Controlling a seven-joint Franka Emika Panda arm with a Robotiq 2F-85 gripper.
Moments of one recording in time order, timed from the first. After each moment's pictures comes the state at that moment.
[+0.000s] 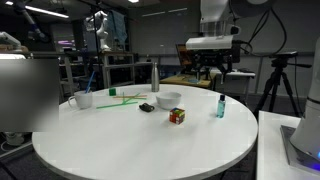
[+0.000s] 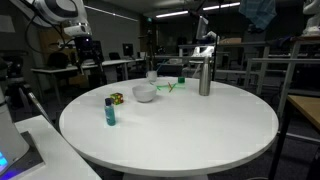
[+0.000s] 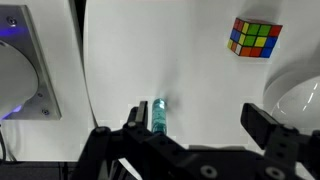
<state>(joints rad) 0.01 -0.51 0.28 -2.78 -0.07 2.28 1.83</state>
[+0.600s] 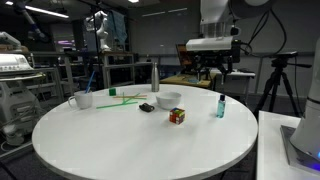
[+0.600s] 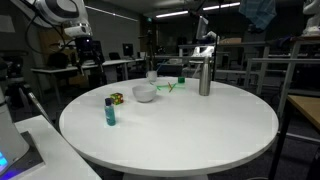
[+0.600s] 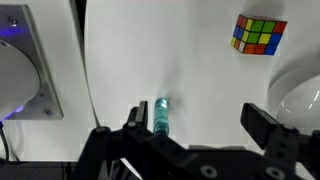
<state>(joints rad) 0.00 -0.51 0.28 -2.78 -0.07 2.28 1.84</state>
